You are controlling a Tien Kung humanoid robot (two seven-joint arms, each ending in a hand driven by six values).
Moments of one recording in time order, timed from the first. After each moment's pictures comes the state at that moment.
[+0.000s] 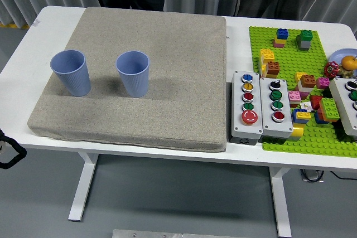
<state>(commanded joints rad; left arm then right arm) -0.08 0.36 -1.52 -1.46 1.00 0.34 -0.24 0.21 -0.12 1.51 0.18 -1.09 -0.13 -0.27</state>
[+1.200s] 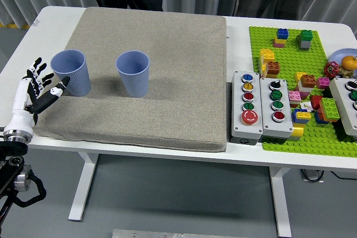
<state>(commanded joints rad) -0.04 0.30 -1.33 -1.29 1.12 0.24 -0.24 0.21 -0.11 1.51 0.18 -1.10 -0.13 -0.27</state>
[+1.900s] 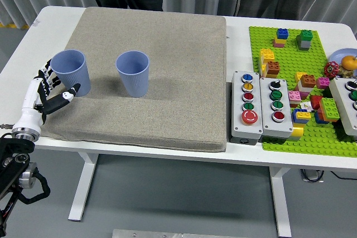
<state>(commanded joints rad) -0.08 0.29 -1.32 -1.25 1.13 0.21 -0.23 0.21 -0.11 1.51 0.18 -1.10 -0.13 -0.27</state>
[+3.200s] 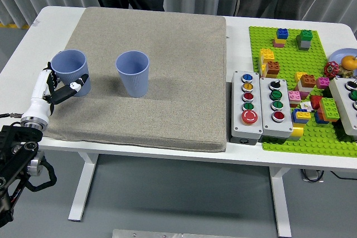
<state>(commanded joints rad) -0.19 0.29 -1.26 -1.16 1.12 0.21 -0.21 0.22 -0.11 1.50 0.18 -1.09 -0.13 -0.27</state>
